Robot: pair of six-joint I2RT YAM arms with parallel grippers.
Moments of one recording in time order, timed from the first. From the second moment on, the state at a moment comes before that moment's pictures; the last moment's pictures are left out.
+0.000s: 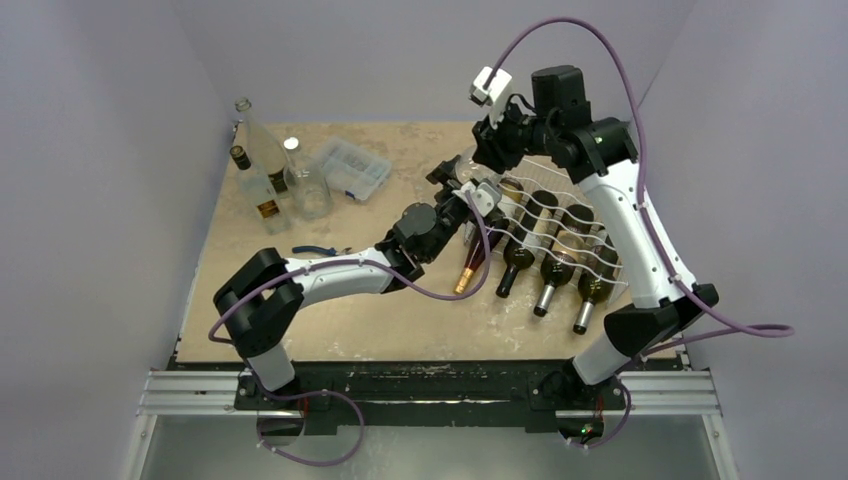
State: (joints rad) left arm -0.96 1.72 1.10 0.85 -0.33 0.52; right arm 0.42 1.58 1.98 -0.99 -0.37 -0.43
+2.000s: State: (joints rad) left arm -0.85 1.60 0.63 0.87 -0.41 0.10; right arm 0.67 1.96 1.97 -0.92 -0.34 -0.34
